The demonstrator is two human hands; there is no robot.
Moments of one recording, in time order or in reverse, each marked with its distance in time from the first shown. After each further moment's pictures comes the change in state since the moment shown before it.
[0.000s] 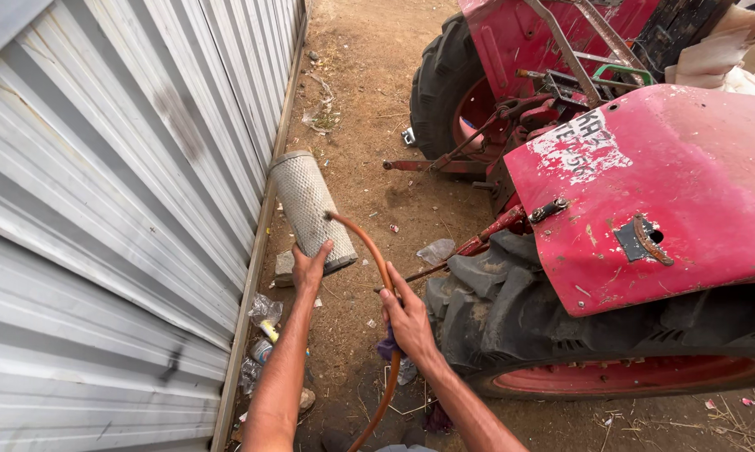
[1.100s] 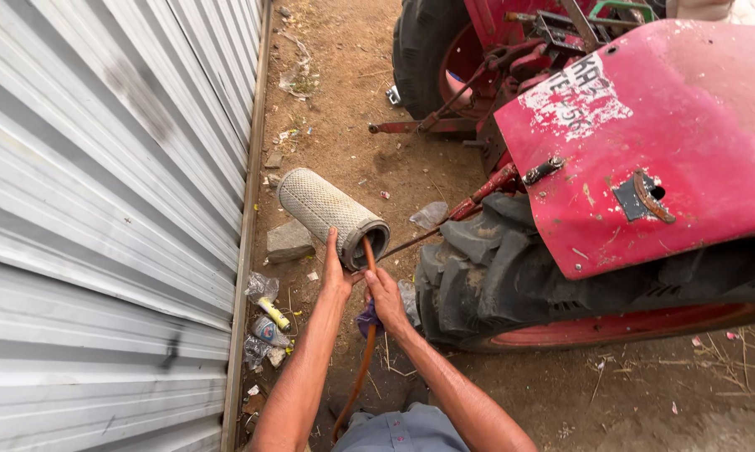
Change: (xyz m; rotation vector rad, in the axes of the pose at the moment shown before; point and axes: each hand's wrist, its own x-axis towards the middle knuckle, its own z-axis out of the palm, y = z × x) left_hand -0.096 0.019 0.046 -0.767 -0.386 -0.386; right_hand 0.046 0.136 0.054 0.373 -0.082 0.071
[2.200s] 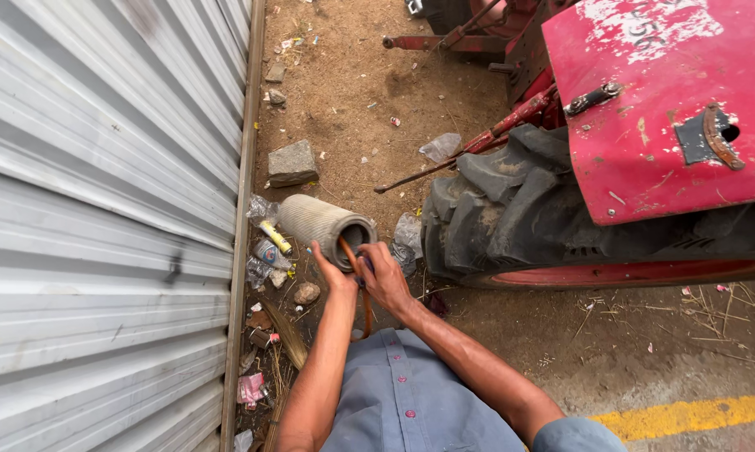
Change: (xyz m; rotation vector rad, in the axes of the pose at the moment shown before) left_hand -0.060 -0.135 -0.118 -0.506 0.363 0.023; right_hand -0.084 0.033 0.013 -0.642 -0.062 -0.313
